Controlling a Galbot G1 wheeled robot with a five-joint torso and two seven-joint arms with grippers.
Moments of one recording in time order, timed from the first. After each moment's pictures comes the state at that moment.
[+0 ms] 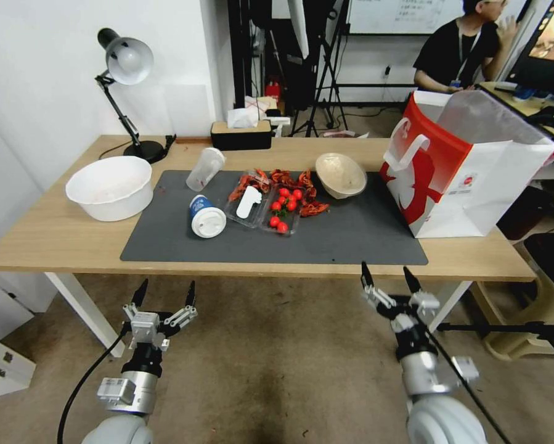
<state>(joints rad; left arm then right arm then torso) 1.69 -1.41 -0.60 -1.98 -0.18 -0.32 0.06 -1.54 1.20 0.41 2.07 0.49 0.23 0.15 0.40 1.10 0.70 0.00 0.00</state>
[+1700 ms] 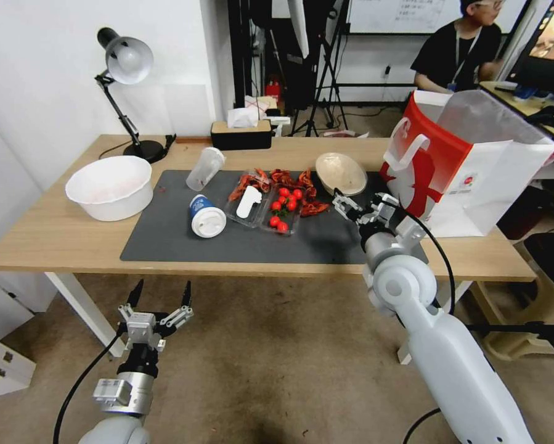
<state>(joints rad) 1.70 -1.41 -0.62 -1.98 -0.17 -0.32 0.05 -0.90 1.21 0.21 1.89 1.05 -0.27 0.61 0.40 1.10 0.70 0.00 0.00</state>
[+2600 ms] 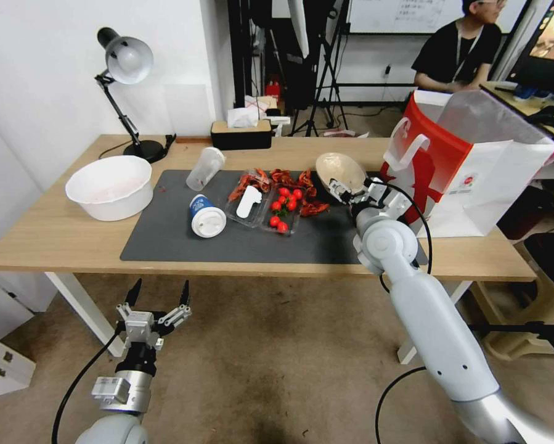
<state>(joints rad) 1.69 -1.40 -0.62 -1.97 -0.17 -0.31 0.05 -0.69 1.26 0.20 1.64 1.14 -0.31 0.64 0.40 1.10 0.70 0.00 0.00</state>
